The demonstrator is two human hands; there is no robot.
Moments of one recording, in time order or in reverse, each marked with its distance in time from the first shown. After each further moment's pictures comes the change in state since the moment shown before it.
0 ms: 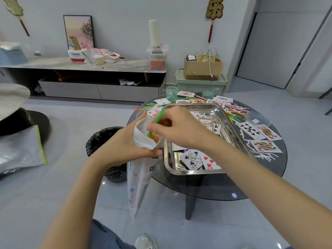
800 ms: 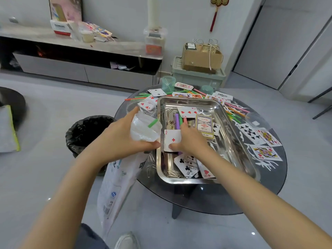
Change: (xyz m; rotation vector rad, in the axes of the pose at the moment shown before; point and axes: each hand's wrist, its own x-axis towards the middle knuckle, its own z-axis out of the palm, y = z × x) left_hand 0.035 -0.030 0.015 0.110 0.098 -0.210; right_hand 0.024 0.135 0.029 -0.613 -0.147 0.561
